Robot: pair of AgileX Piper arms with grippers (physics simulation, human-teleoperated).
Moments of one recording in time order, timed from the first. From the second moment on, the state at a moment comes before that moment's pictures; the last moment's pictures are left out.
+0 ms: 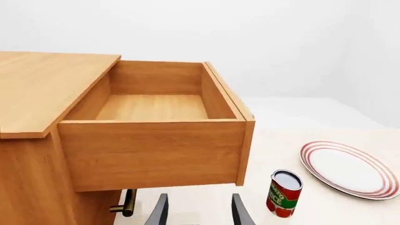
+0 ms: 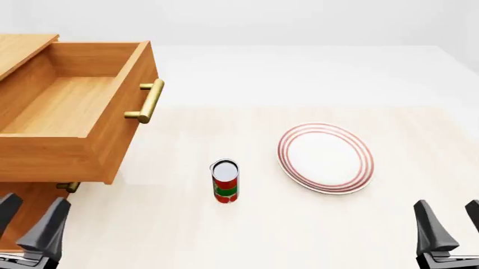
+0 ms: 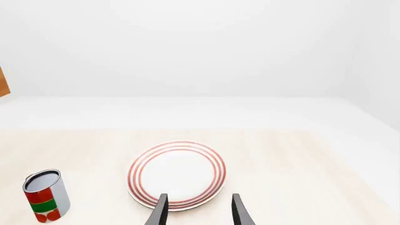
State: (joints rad) left arm -0.13 0.00 -0.09 0.09 -0.06; right arm 0.00 0.01 0.00 0.00 0.00
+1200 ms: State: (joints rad) left arm -0.67 0.60 -0.62 0.18 -0.18; right arm 0.00 0.02 -0.03 0.01 0.00
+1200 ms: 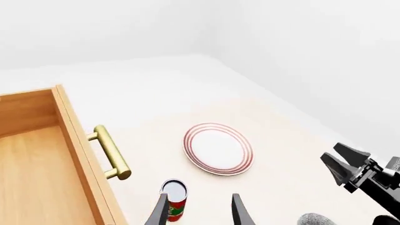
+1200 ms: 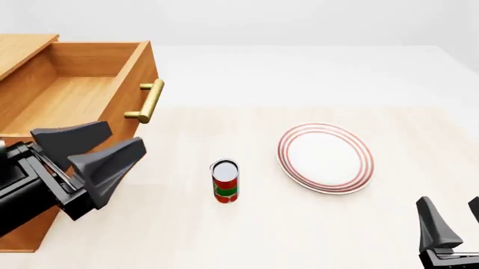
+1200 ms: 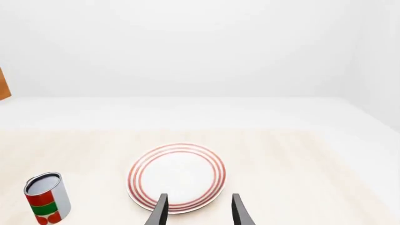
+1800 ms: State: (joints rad) left arm -0.86 0.87 -0.68 0.11 -0.55; right arm 0.00 0.02 -0.03 0.01 0.00
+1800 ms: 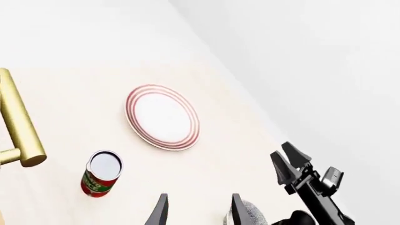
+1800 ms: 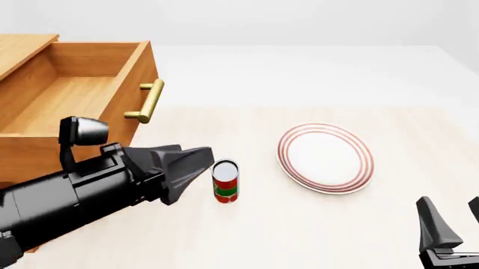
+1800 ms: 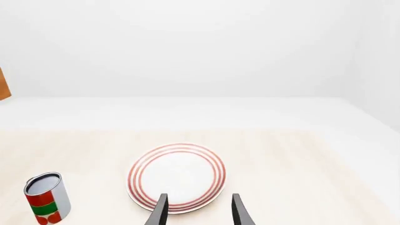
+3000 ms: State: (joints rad) left arm -1.16 1.32 -0.75 -0.07 -0.80; right arm 0.00 0.02 -0.03 0.01 0.00
